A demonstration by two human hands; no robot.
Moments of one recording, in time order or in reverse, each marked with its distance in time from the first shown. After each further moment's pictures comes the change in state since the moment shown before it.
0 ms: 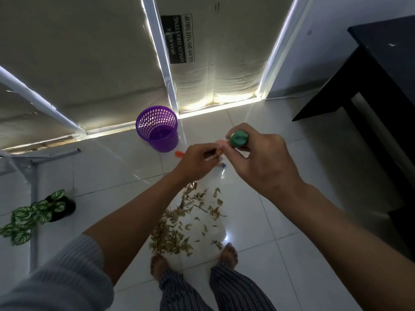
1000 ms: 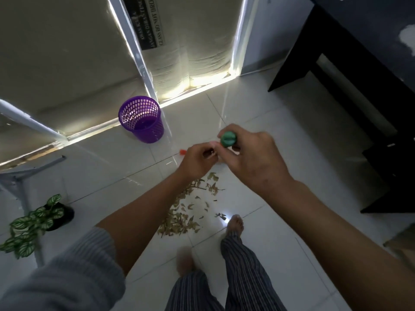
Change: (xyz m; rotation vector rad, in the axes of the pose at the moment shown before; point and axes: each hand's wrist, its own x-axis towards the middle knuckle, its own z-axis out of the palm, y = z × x) left_hand -0.104 0.022 0.025 -0.147 -0.155 -0.025; right_hand -0.109 -0.067 0.016 -0.061 0.007 0.252
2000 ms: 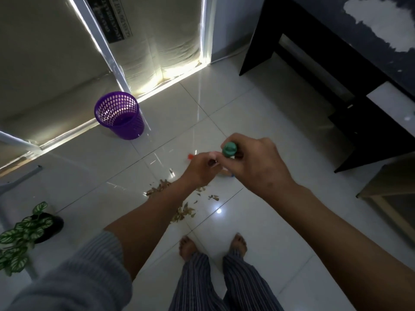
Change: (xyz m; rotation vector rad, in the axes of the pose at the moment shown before) left_hand -0.085 0.007 0.044 0.135 -0.247 -0.093; right_hand -0.107 -0.044 -0.001 -0.040 0.021 0.259
